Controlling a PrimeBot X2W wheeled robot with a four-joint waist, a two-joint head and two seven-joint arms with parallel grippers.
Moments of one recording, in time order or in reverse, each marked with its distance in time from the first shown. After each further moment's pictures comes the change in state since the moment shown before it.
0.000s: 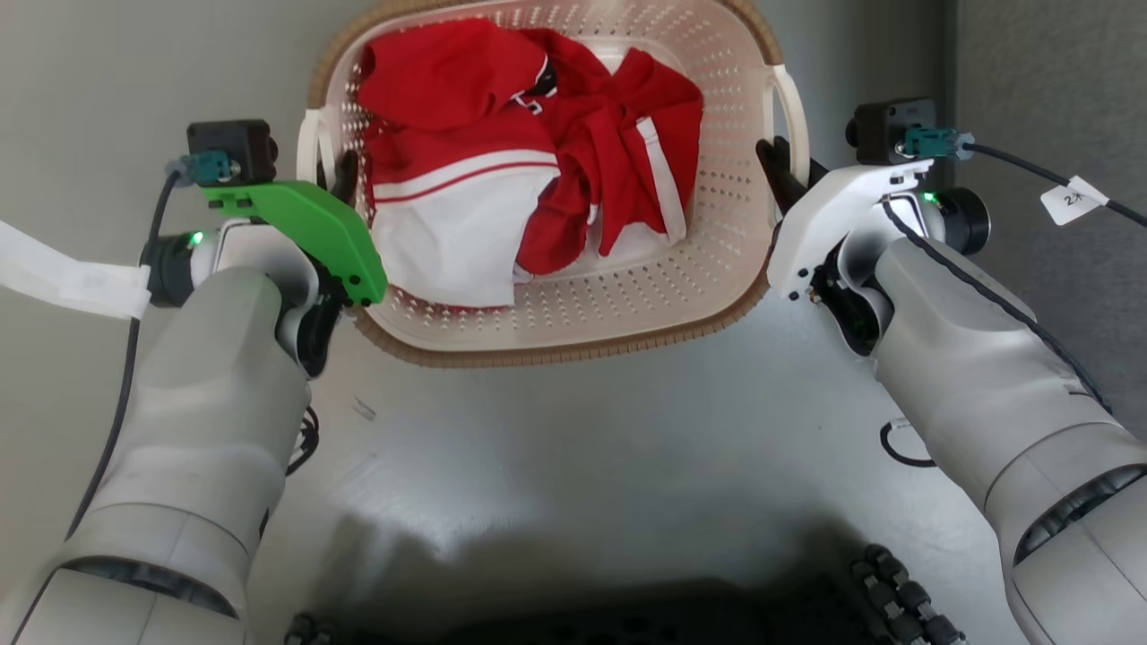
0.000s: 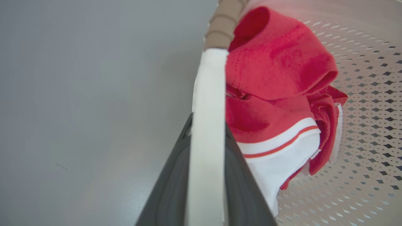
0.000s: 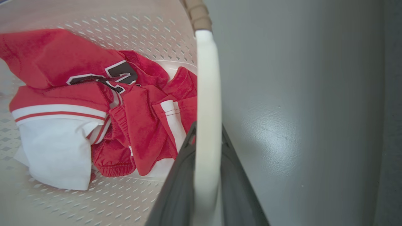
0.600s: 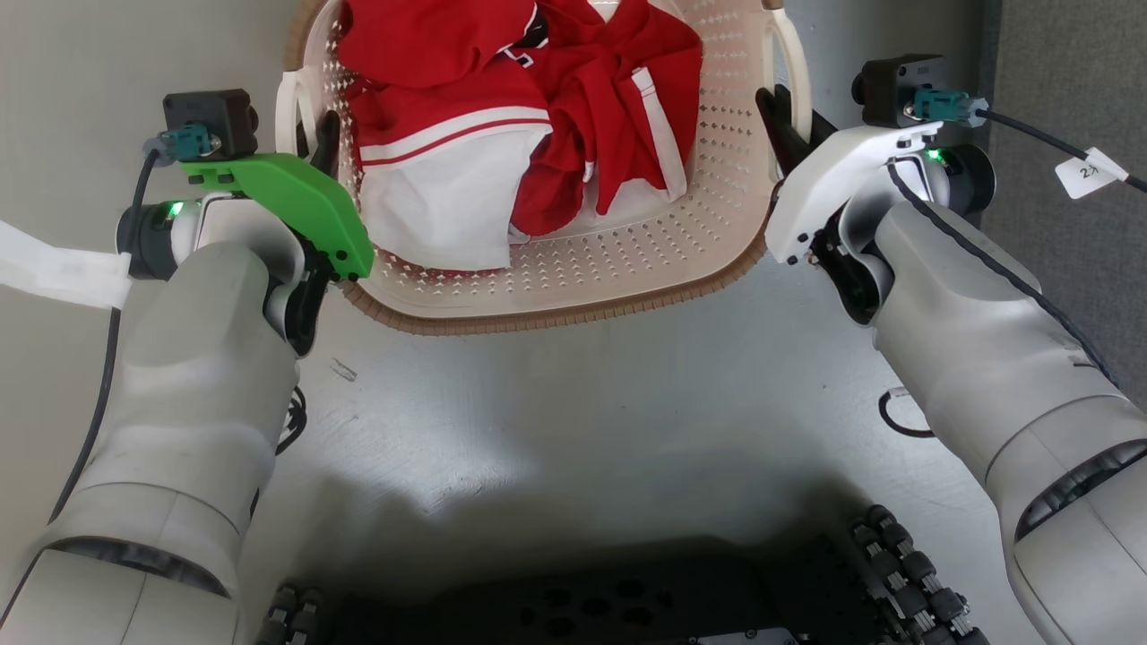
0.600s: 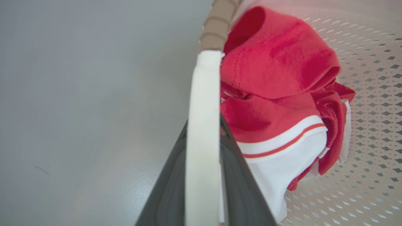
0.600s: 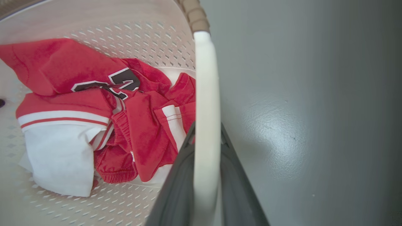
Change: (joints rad) left arm -0.054 0.003 -0.002 0.044 0.023 0.001 -0.065; right arm -0.058 0.005 -0.002 0.003 -0.015 -0.008 -0.047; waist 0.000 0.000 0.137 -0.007
